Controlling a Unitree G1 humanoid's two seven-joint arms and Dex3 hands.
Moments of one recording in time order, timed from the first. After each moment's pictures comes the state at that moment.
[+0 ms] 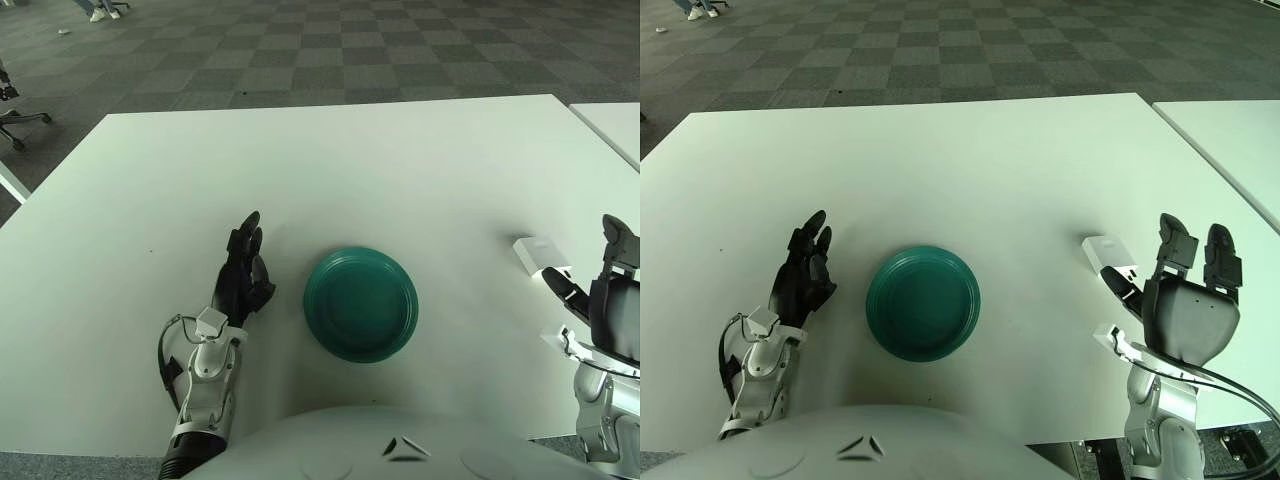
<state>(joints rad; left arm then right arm) 0.26 0.03 0.00 0.19 -0.08 -0.55 -0.10 0.41 -0.26 -0.33 -0.18 -1.08 -0.02 -0.70</state>
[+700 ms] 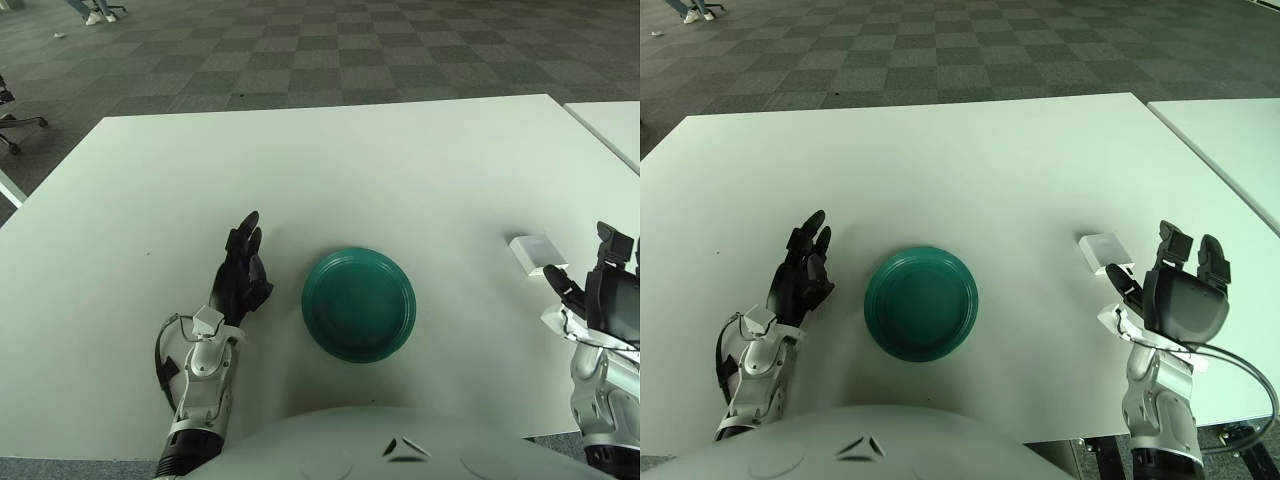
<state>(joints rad) 0.25 0.05 0.00 0.20 -0.09 -0.54 -0.13 0.27 -0.37 -0.23 0.01 -0.96 0.10 -0.56</state>
